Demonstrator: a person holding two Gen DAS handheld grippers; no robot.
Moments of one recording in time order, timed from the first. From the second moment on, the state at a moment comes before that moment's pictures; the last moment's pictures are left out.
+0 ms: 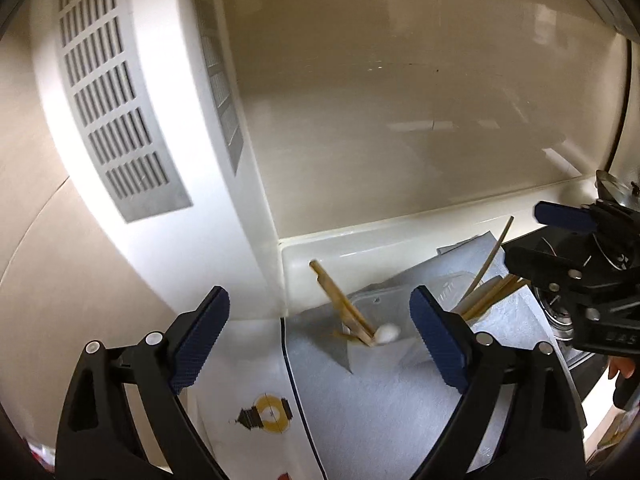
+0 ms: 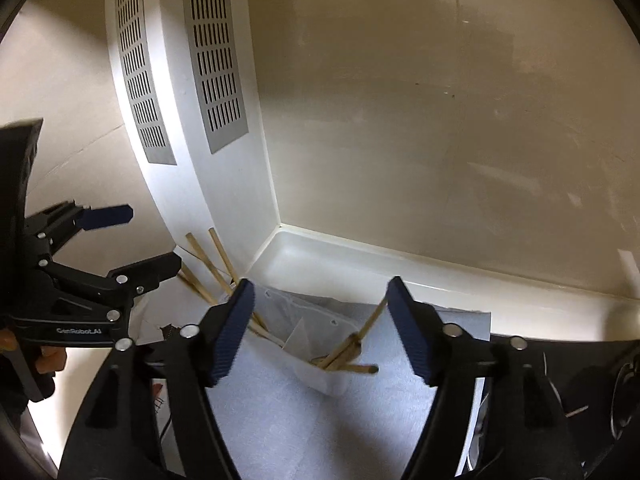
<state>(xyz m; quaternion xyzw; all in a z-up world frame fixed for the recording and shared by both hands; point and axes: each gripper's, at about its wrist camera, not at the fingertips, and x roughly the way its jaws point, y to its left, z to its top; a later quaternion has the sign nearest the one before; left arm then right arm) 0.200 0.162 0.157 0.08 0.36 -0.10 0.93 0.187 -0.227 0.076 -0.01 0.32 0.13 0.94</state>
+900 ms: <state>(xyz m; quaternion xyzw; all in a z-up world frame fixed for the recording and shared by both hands) 0.135 0.167 0.104 0.02 0.39 -0.02 0.92 0.128 -0.220 0.007 -0.01 0.39 0.07 0.92</state>
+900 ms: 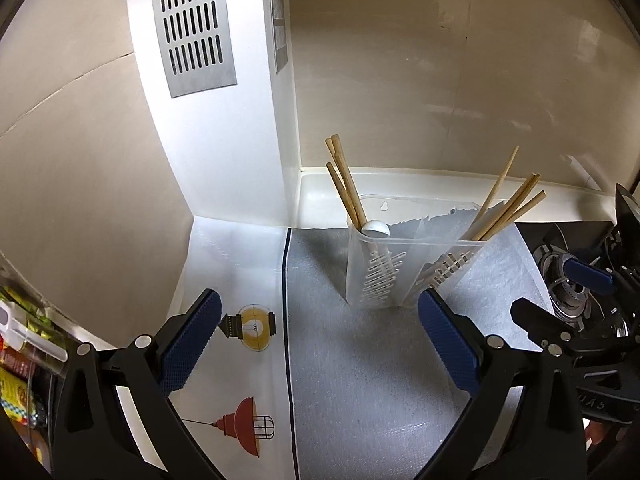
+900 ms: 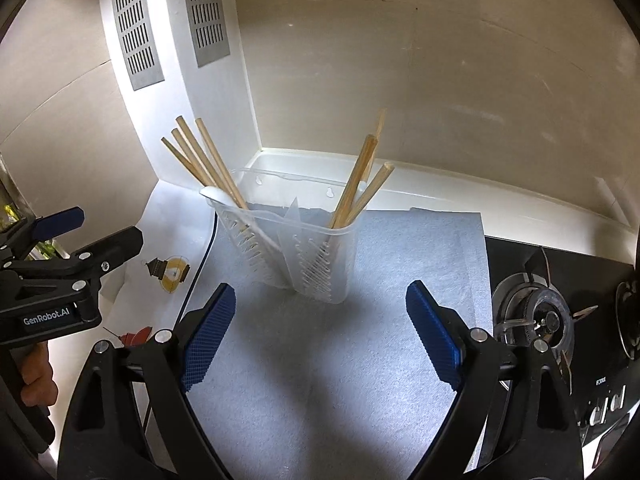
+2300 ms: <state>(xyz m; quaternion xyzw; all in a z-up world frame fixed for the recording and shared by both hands) 0.127 0.168 0.103 0.03 0.40 0.00 0.92 0.120 -0.218 0.008 0.00 0.39 0.08 0.92</state>
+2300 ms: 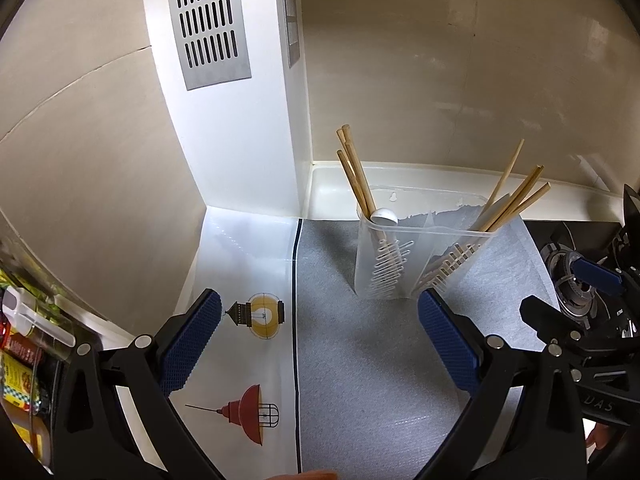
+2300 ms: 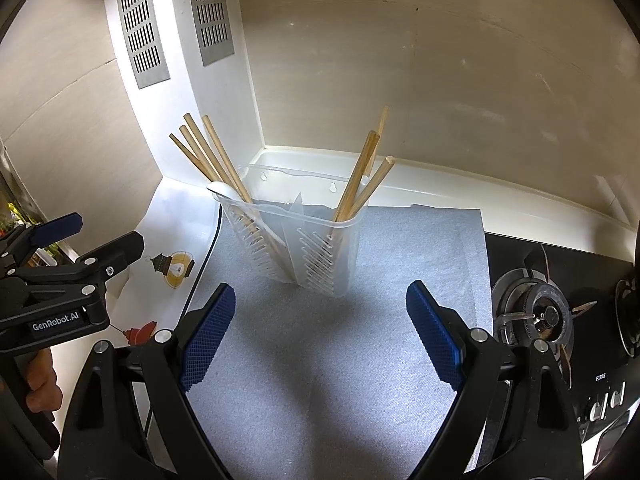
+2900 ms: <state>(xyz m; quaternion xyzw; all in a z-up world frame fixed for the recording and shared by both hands) 0.130 0.166 0.100 0.02 0.40 0.00 0.91 0.121 -0.218 0.007 0.00 0.39 0.08 0.92</state>
